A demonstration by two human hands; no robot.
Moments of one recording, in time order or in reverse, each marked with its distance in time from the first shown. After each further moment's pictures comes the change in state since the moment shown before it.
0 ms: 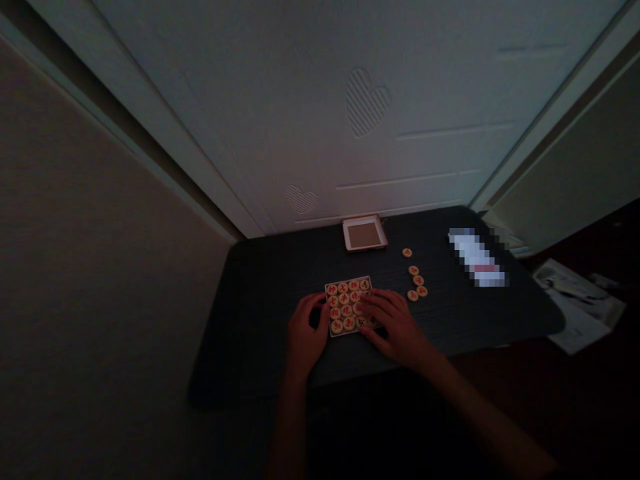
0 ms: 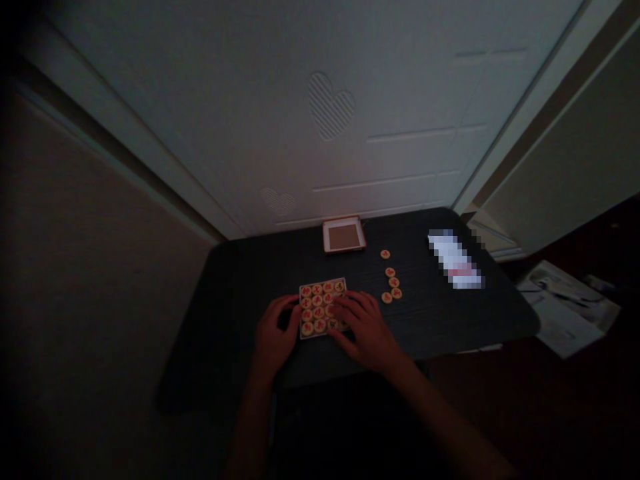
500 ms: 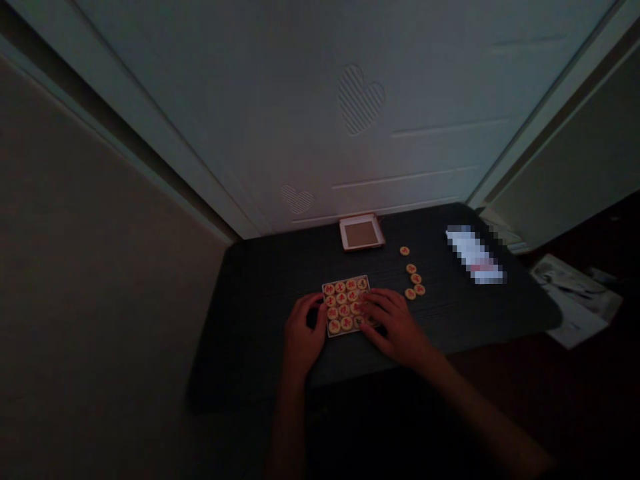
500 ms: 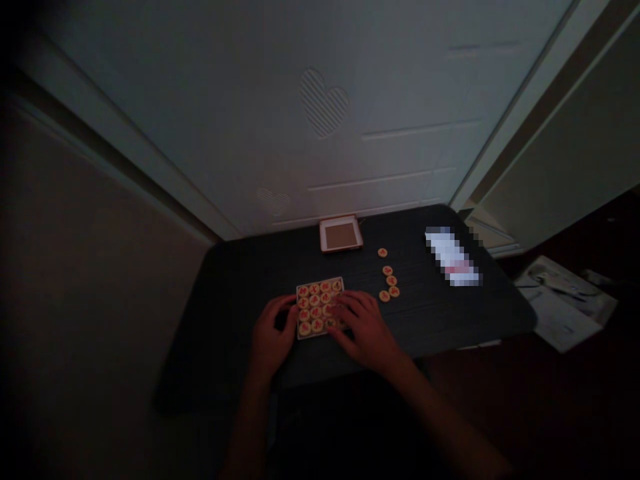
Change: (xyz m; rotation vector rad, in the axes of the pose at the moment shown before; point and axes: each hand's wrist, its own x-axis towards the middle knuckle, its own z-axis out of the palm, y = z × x) left_hand 0.000 0.000 -0.001 0.030 -0.001 0.014; right_hand -0.002 0.002 0.003 0.029 0.065 0.016
